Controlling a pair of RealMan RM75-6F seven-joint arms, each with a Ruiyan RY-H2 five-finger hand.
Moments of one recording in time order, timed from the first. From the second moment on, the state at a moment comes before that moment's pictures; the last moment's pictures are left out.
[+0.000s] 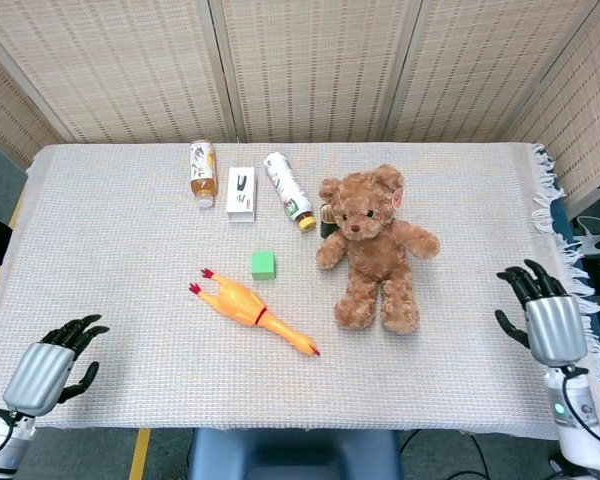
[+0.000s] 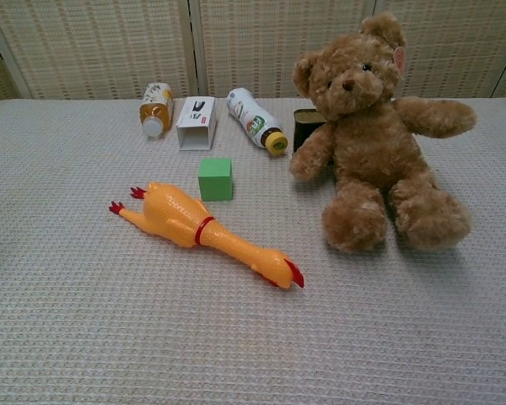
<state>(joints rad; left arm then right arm) -0.16 -1.13 0.05 -1.61 1.65 1.43 0.06 0.19 -1.40 0.16 -1.20 -1.58 1.55 0.01</state>
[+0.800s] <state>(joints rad) -0.16 -1.13 0.05 -1.62 1.65 1.44 0.06 0.49 -1.71 0.22 -0.79 -1.54 1.37 -0.03</state>
